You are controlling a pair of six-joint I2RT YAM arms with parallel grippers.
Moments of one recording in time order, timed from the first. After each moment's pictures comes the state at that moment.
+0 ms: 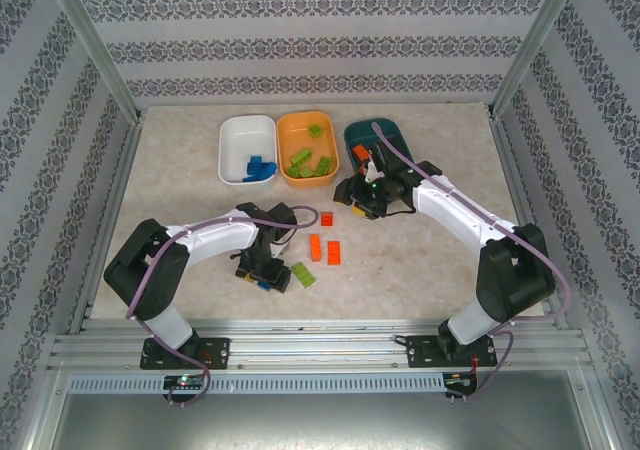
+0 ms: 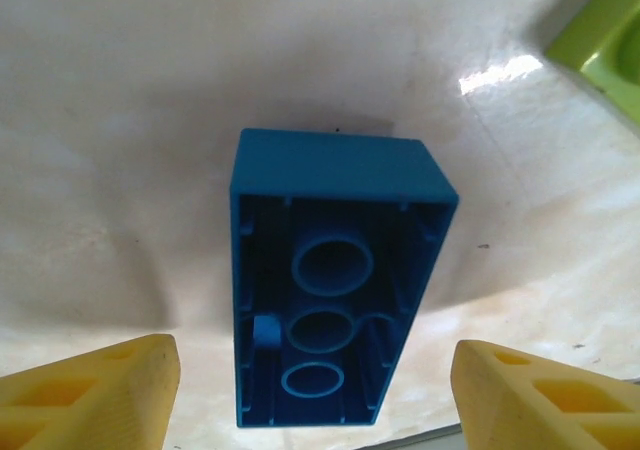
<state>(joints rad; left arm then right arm) -0.67 1.66 0.97 -0.99 0.15 -0.34 0.44 1.57 1.19 -0.65 -0.46 0.80</state>
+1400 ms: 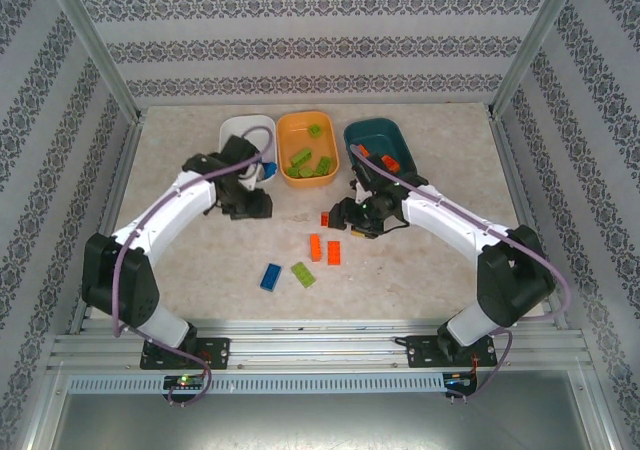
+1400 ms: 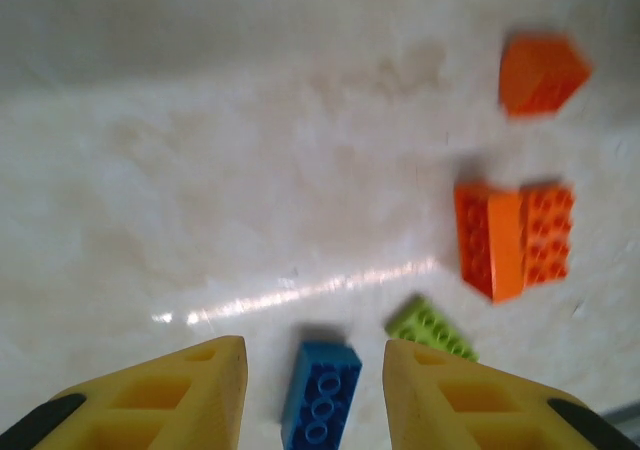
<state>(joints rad) -0.33 1.58 1.34 -1.02 0.19 -0.35 0.56 1.55 1.13 -0.75 -0.38 0.72</state>
